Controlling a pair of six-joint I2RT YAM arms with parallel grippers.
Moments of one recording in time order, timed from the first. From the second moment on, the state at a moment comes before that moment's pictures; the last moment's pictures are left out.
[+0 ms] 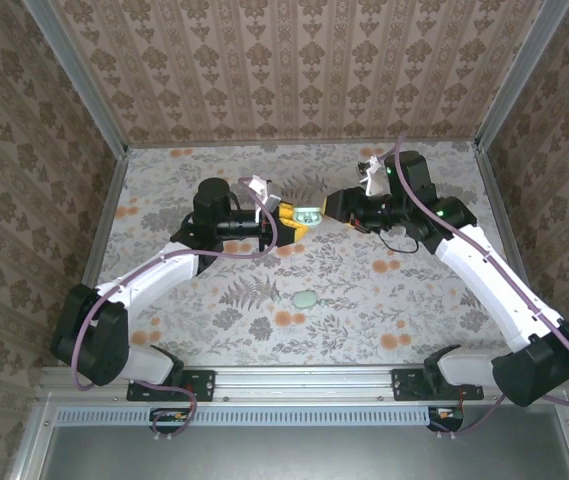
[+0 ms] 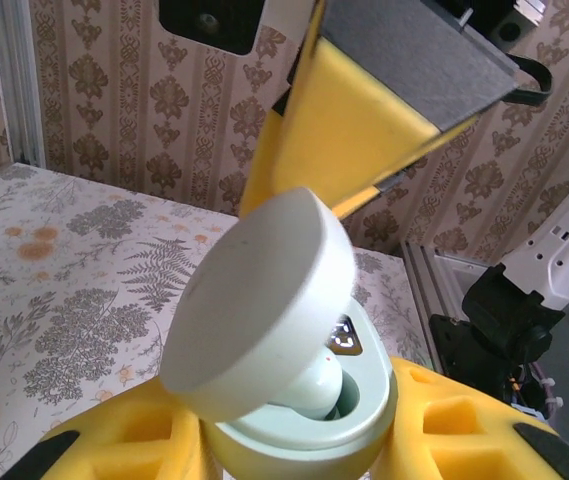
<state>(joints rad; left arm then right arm) -0.58 1.39 0.90 0.35 1.01 -0.09 0.41 1.27 1.28 -0.64 -0.55 0.74</state>
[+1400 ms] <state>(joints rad) -0.59 1.39 0.90 0.44 0.94 -0.21 0.45 1.24 1.04 -0.12 -0.64 1.17</state>
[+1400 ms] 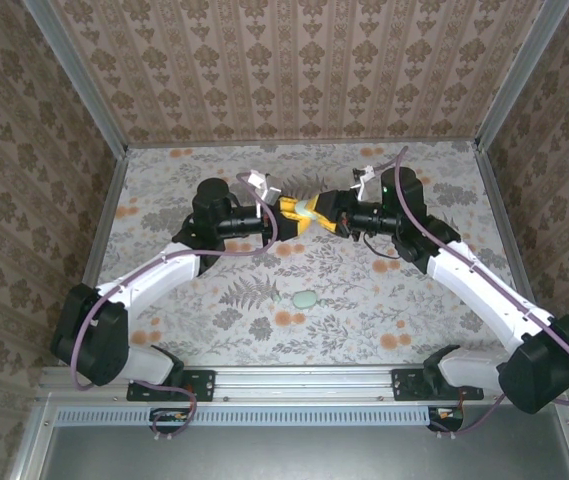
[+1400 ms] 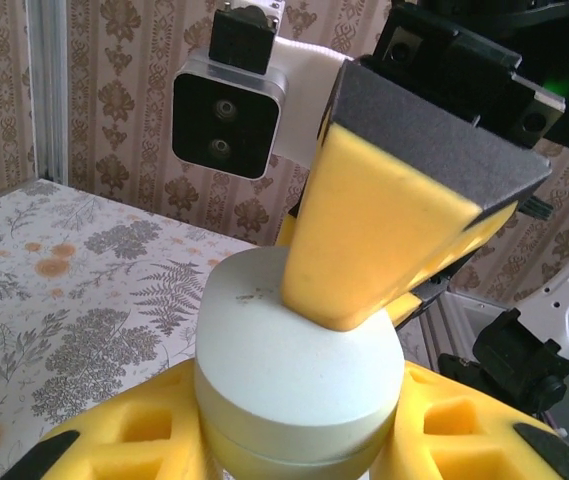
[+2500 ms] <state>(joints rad) -0.38 1.07 0.74 0.03 0.61 0.02 0.44 1.79 1.41 -0.29 -0.63 0.97</state>
